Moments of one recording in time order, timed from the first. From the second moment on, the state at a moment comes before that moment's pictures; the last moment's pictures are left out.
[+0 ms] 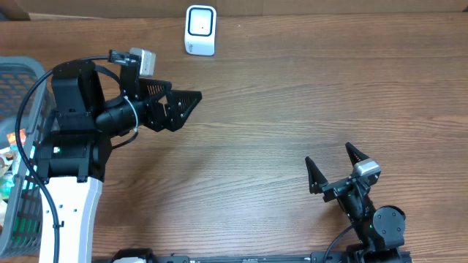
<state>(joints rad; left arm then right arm) 0.02 1.20 1.27 -0.69 0.79 -0.15 0.16 0.01 0.02 -0.01 -0.20 0.10</state>
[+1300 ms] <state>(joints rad) 0.77 1.44 1.71 -1.10 -0.10 -0.44 0.16 0.01 0.02 -0.01 -0.20 0.10</state>
